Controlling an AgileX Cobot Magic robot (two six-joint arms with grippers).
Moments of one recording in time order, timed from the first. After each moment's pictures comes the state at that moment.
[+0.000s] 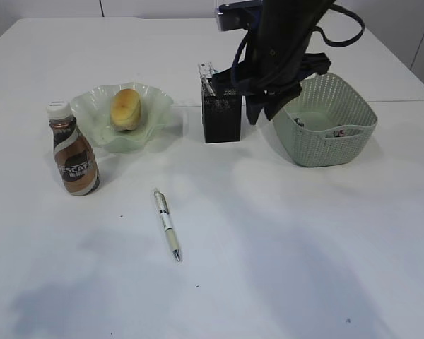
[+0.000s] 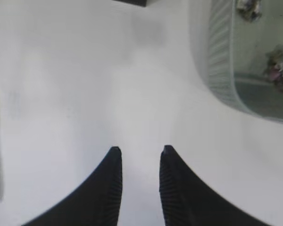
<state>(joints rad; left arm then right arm) -0.25 0.89 -0.76 0.01 1.24 -0.16 0.44 2.05 -1.91 -0.12 1.22 0.22</state>
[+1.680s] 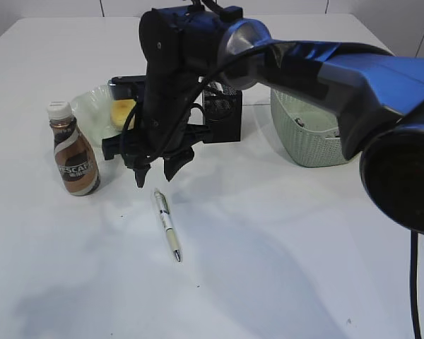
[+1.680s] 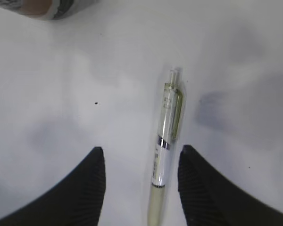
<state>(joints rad) -0.25 0.89 -0.76 -0.06 1.24 -0.16 0.63 2.41 -2.24 0.13 1.22 0.23</state>
